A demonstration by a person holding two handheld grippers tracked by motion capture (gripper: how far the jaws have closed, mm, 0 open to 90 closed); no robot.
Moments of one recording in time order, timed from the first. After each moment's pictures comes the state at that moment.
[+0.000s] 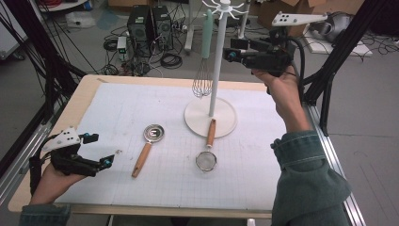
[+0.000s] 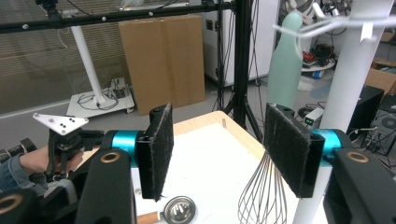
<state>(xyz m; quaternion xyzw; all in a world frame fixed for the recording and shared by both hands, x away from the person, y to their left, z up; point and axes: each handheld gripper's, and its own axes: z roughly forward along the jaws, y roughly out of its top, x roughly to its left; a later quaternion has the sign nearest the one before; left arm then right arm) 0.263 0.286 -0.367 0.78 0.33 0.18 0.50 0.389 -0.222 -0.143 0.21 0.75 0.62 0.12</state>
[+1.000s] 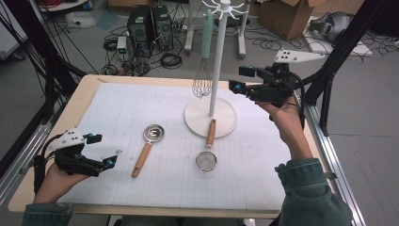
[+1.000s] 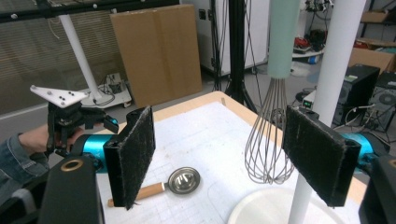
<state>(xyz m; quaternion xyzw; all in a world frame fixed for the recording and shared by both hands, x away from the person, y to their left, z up) 0.266 0.280 -0.369 0.78 0.33 0.17 0.50 0.363 -0.241 -0.203 0.23 0.75 0.61 0.11</state>
